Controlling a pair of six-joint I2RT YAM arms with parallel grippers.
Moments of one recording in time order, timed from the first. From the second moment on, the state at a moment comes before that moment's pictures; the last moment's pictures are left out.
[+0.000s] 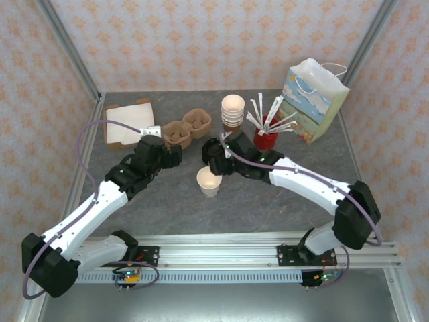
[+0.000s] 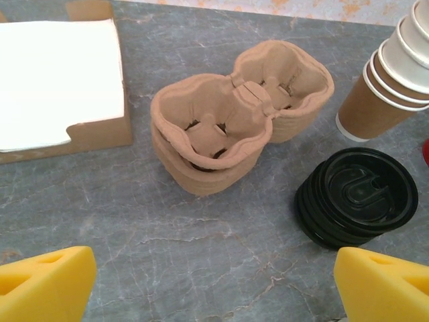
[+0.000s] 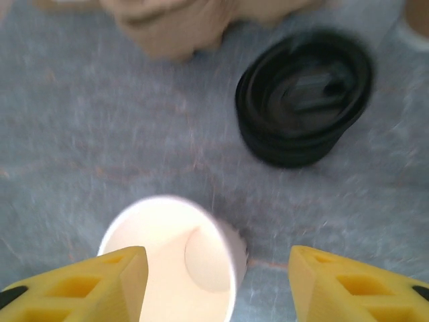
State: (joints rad) left arm -0.48 1.05 0.88 -0.50 -0.35 -0.44; right arm 0.77 1.45 1.14 -0.48 -0.02 0.42
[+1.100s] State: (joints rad) left arm -0.48 1.09 0.90 -0.50 -0.32 -0.44; right arm 0.63 2.02 1.65 -0.71 0.10 0.41
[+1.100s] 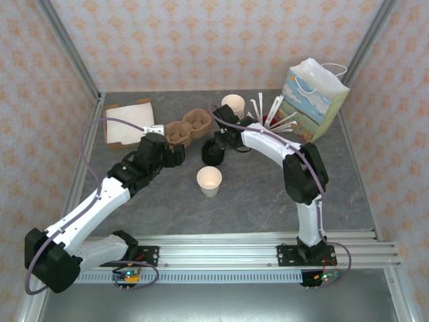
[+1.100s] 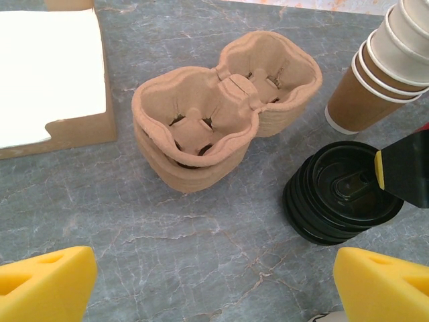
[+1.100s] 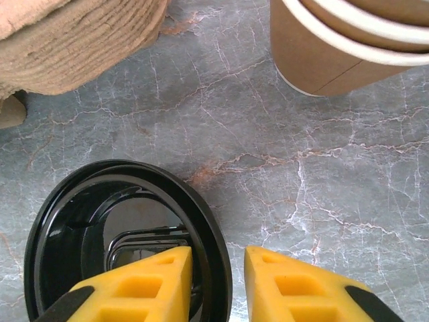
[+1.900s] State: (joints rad) left arm -0.48 1.09 0.90 -0.50 -0.32 -0.44; right arm 0.63 2.01 1.68 -0.76 0.12 0.39
